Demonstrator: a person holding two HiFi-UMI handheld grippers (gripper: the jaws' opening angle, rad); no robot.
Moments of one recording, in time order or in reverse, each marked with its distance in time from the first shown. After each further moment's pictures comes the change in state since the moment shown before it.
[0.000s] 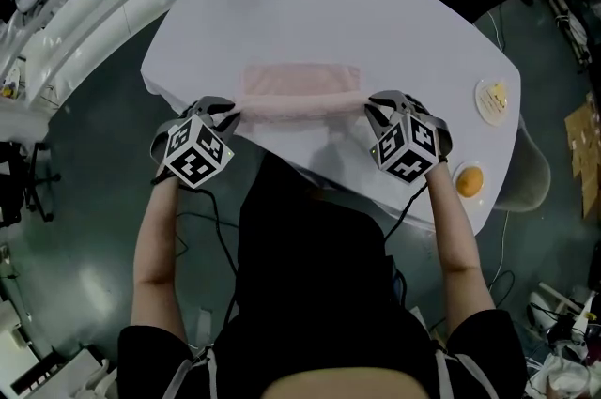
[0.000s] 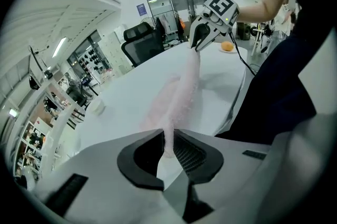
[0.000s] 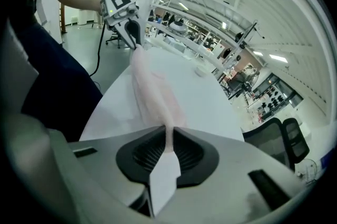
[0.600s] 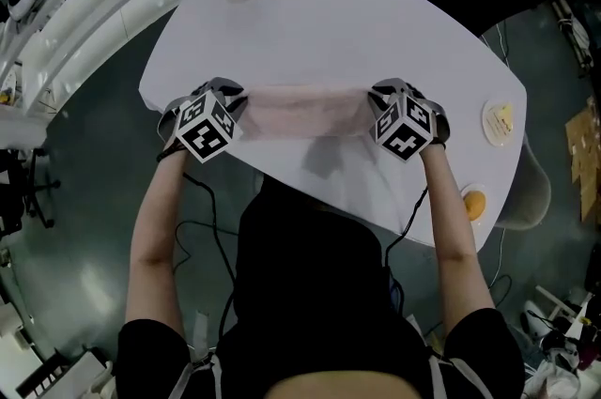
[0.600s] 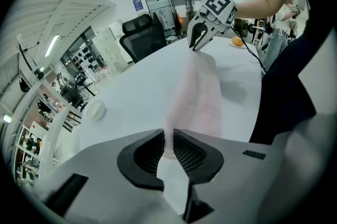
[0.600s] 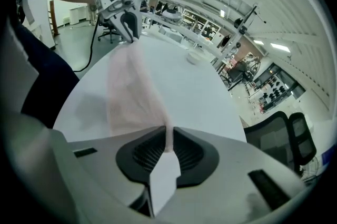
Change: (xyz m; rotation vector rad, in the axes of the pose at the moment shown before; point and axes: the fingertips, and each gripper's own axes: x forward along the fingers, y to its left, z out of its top) left arm 0.067 0.091 0.015 0.038 0.041 -0.046; right arm 0.082 -0.078 0.003 0.053 0.096 0.022
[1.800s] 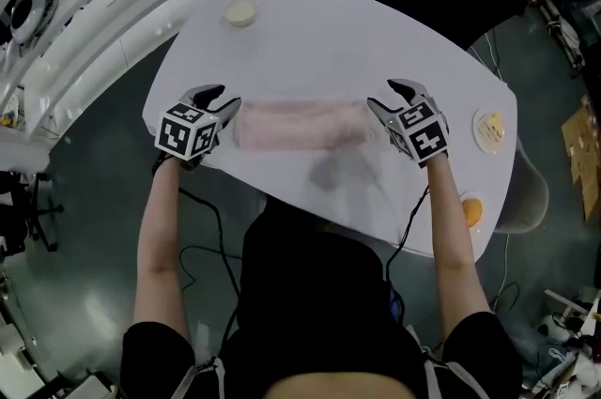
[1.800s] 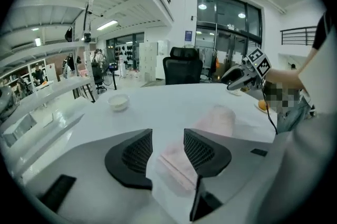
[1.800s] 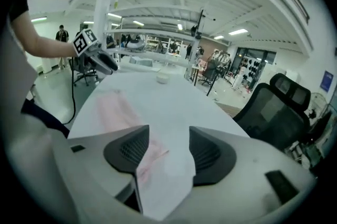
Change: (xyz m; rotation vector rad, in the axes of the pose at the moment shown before) left arm -0.029 0.064 0.007 -0.538 -0.328 0.061; right arm -0.037 -0.047 0.005 0.429 -0.246 -0.069
